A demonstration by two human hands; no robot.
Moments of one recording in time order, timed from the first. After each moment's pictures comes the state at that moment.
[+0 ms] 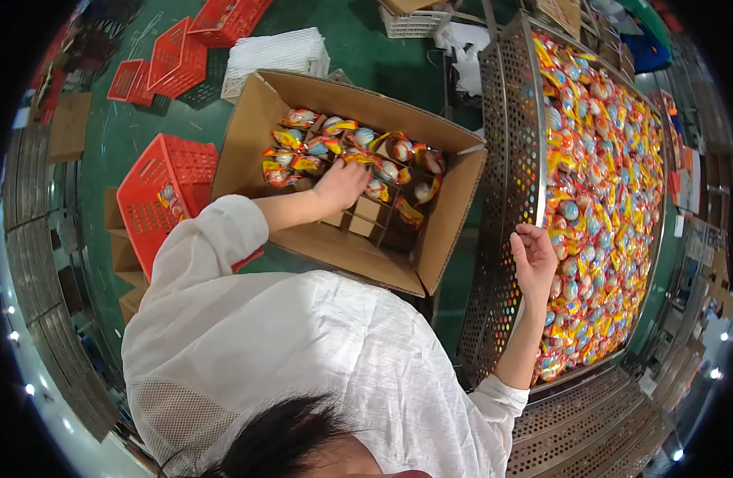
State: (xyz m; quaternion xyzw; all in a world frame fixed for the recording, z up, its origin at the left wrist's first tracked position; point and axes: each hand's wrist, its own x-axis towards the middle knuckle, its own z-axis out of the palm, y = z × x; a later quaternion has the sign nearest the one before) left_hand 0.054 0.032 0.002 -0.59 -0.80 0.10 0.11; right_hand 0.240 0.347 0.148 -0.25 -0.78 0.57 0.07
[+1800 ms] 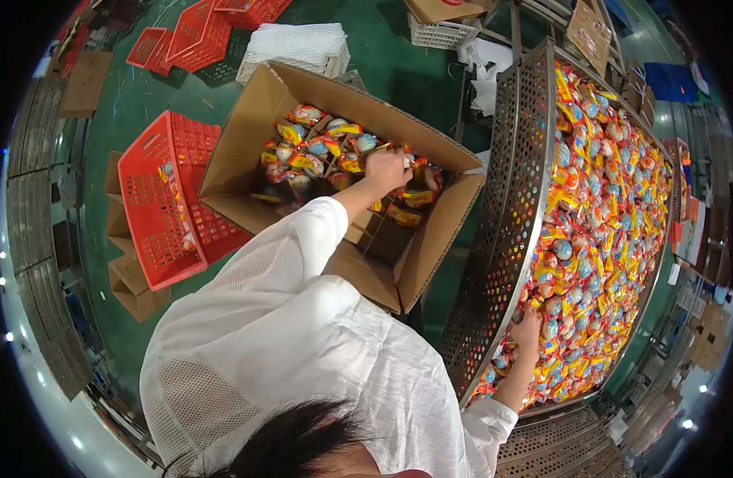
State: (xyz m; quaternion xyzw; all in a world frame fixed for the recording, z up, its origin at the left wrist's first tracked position) left_hand 0.028 0.157 -0.062 -0.20 -0.97 -0.13 -0.09; right_hand 0.354 0.482 0.063 -0.30 -0.91 0.11 -0.27
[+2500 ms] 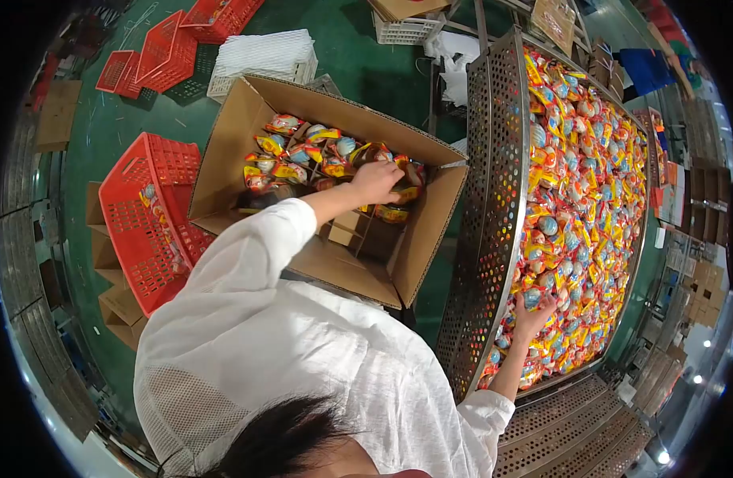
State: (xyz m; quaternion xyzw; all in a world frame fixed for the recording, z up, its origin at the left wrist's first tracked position) left_hand 0.042 0.137 -0.037 -0.48 -0.82 -0.30 -0.02; right_hand 0.370 0.451 0.082 -0.46 -0.88 0.11 0.11
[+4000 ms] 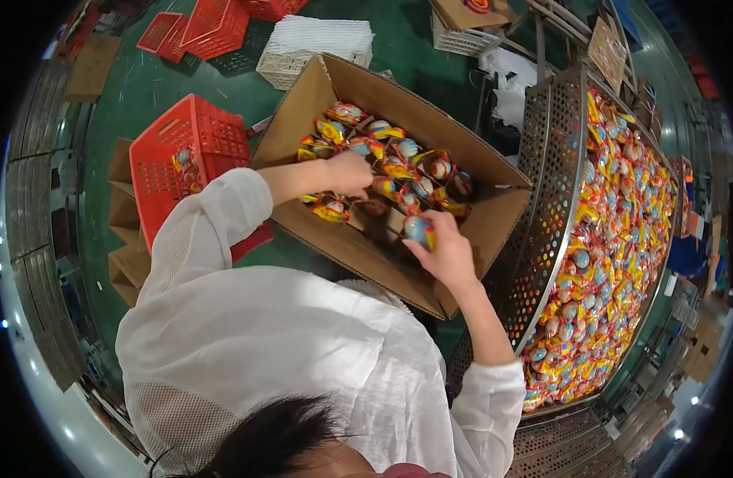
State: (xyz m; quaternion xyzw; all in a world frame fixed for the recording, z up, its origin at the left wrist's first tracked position) left_hand 0.003 -0.008 0.016 -0.56 -0.78 0.01 -0.27; right_hand 0.154 0.201 0.098 0.05 -0.93 0.34 -0.11
